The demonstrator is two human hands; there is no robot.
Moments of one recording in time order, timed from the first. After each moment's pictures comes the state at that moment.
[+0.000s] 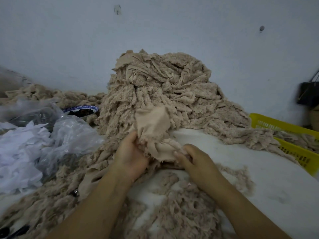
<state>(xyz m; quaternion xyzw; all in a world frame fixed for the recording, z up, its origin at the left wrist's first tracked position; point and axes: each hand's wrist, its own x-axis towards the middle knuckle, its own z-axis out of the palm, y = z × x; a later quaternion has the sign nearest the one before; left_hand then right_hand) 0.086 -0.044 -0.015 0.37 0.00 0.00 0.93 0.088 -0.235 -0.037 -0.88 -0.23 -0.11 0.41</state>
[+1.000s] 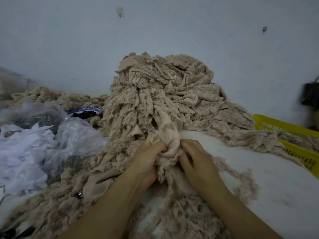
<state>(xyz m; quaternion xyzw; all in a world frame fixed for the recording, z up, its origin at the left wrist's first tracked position) 0.078 -0.070 -0.013 0.51 -0.01 -0.01 0.86 0.086 -0.222 -0.037 -0.86 -0.26 -0.24 0.36</state>
